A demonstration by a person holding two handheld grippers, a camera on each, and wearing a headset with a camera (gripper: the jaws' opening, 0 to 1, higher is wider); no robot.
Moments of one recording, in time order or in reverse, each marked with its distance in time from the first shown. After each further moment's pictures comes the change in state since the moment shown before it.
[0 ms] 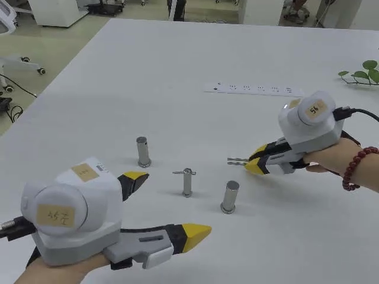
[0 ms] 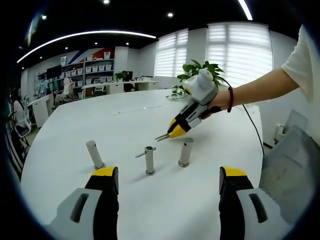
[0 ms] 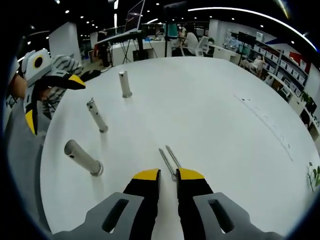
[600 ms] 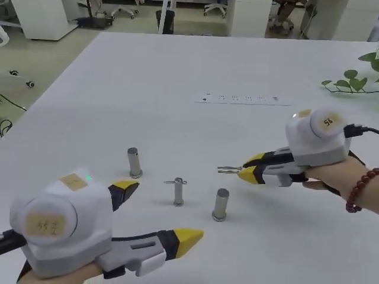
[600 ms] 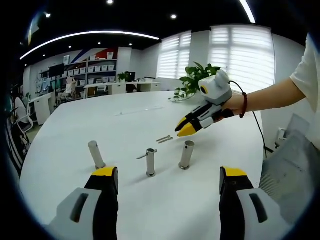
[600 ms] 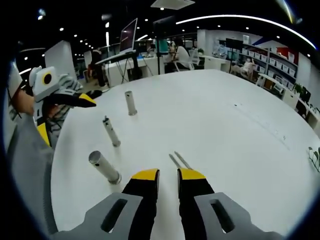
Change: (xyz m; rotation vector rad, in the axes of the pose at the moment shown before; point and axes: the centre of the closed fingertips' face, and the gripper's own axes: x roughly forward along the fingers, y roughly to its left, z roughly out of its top) left arm -0.002 0.001 0.004 -0.026 -0.017 0.014; right arm -0.025 0.016 0.009 0.091 -0.139 -0.028
